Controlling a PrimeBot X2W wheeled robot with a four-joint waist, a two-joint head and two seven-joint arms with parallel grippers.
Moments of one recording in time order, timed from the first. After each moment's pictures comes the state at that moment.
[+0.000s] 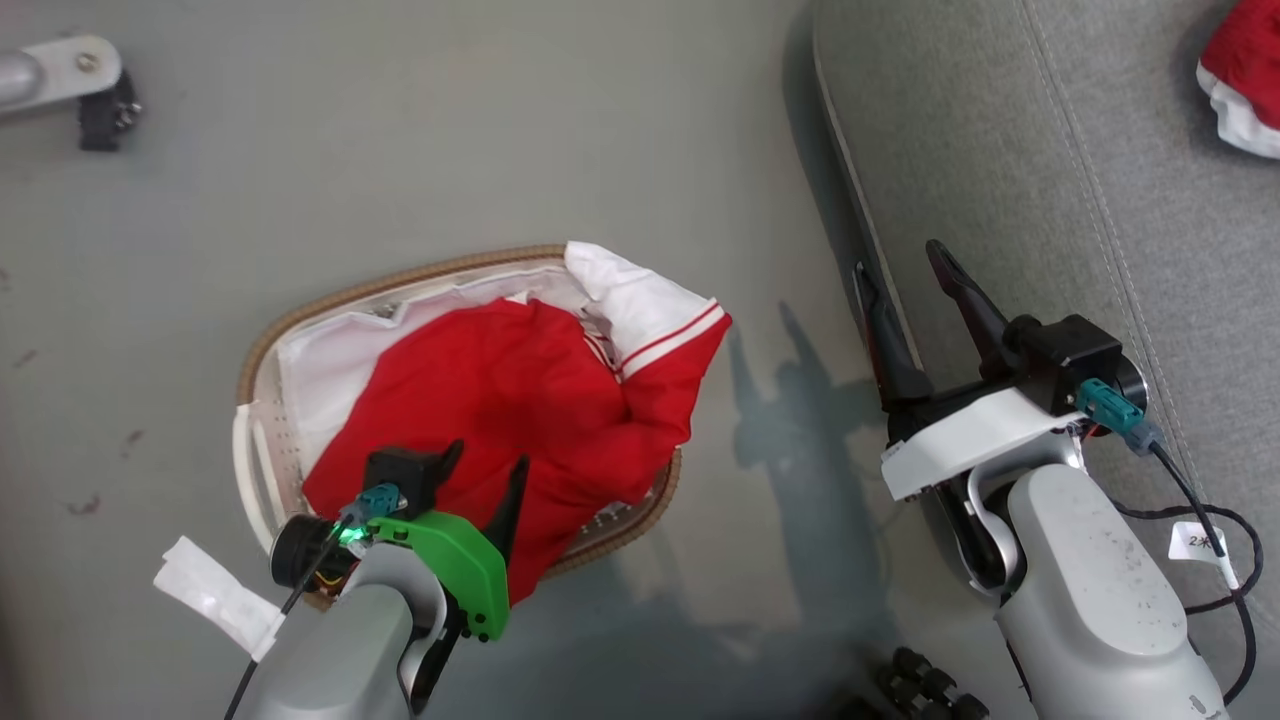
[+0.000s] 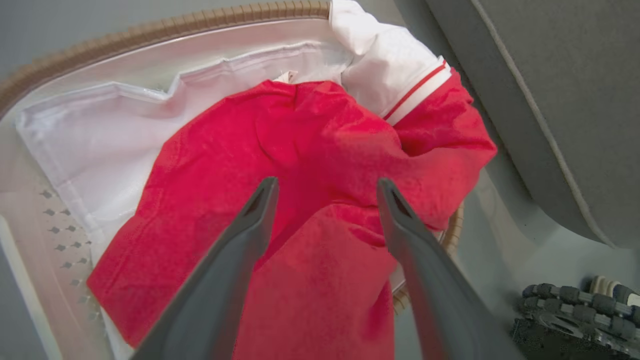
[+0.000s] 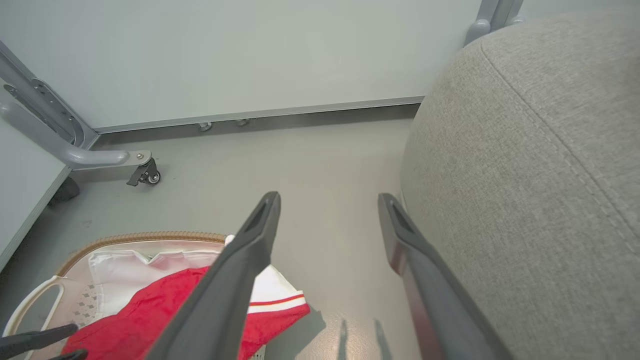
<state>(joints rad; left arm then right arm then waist) -0.53 0.16 -0.72 0.88 -0.63 -0.13 -0.25 -0.43 -0.05 0.16 0.33 0.22 0.13 -0.26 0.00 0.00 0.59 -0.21</state>
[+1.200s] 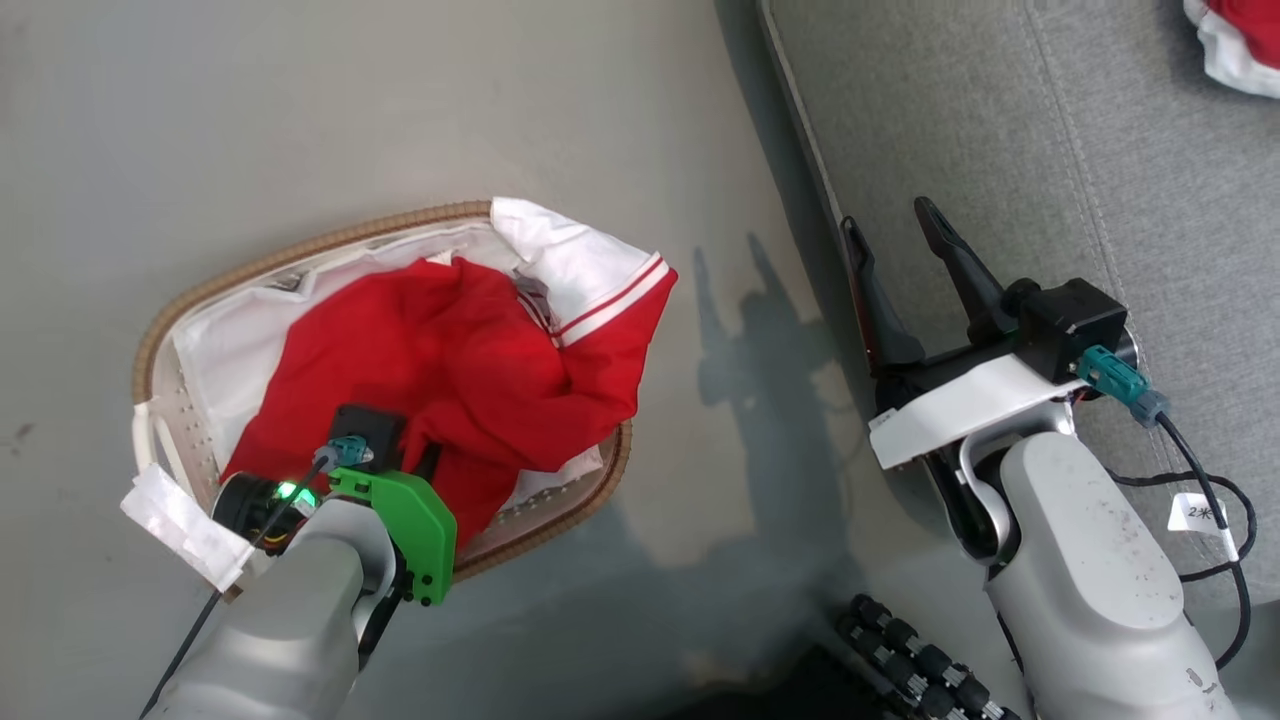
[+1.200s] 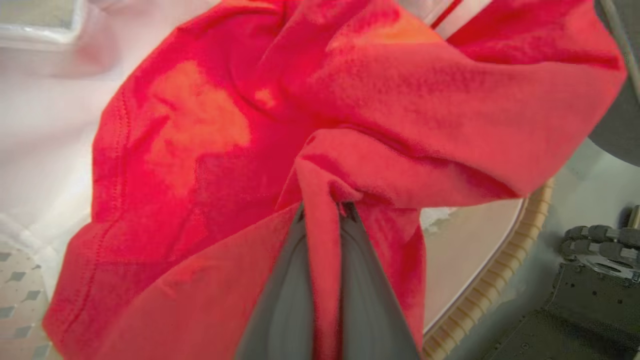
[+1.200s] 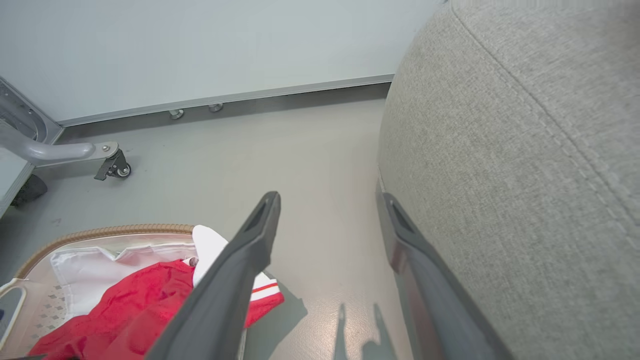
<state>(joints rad) -0.74 0.20 -1.08 1.14 -0.87 -0.13 -0.25 -0.49 -0.05 0.19 0.31 0.27 0.13 -0.26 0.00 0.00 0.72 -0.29</state>
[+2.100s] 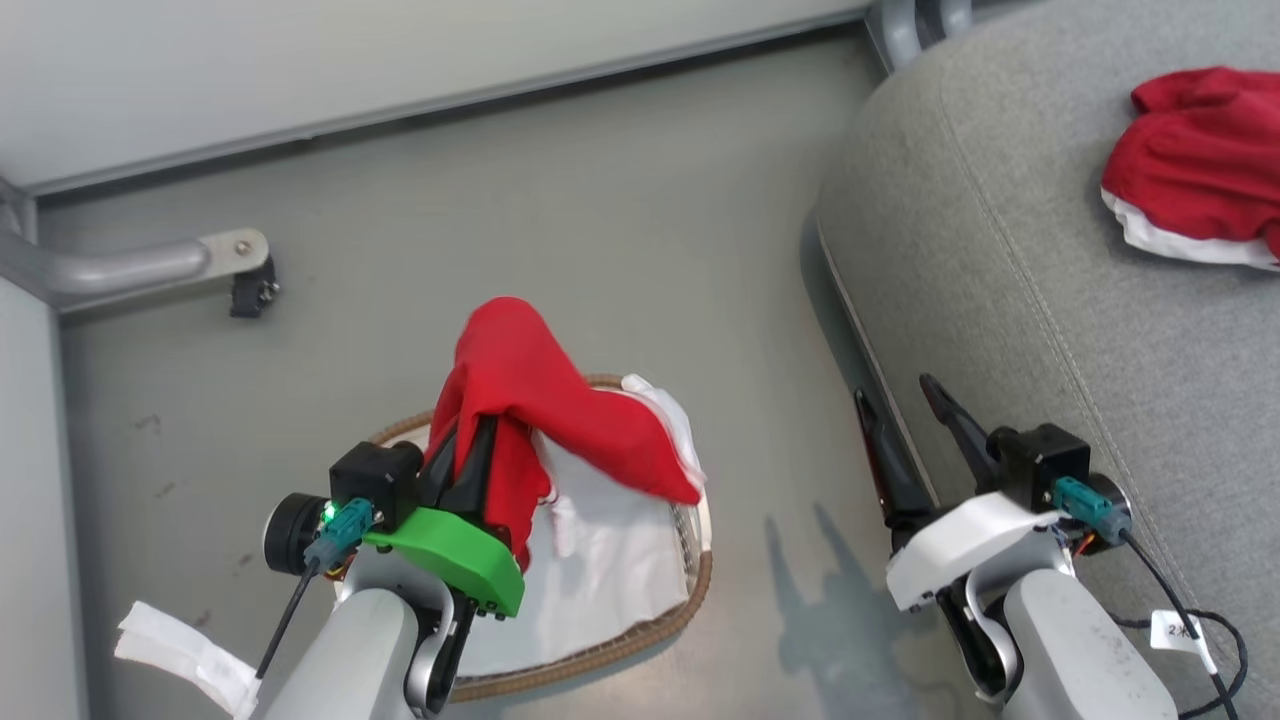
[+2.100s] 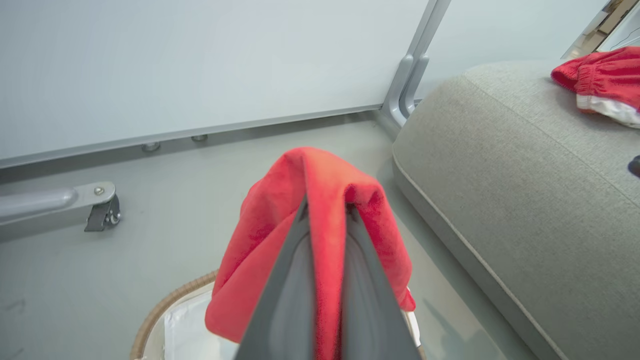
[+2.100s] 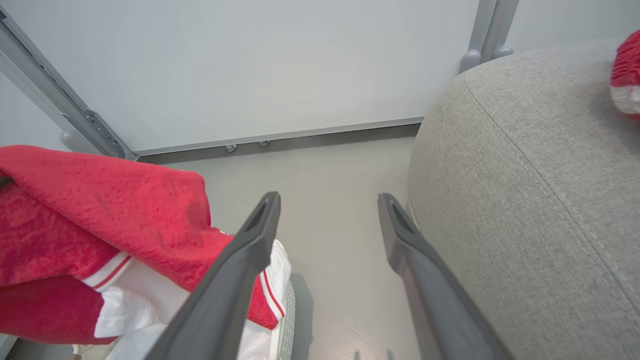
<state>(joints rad) -0.36 0.12 -0.44 0.51 -0.42 -0.10 -0.26 -0.30 -0.05 0.17 0.43 0.24 0.13 -0.26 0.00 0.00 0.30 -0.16</state>
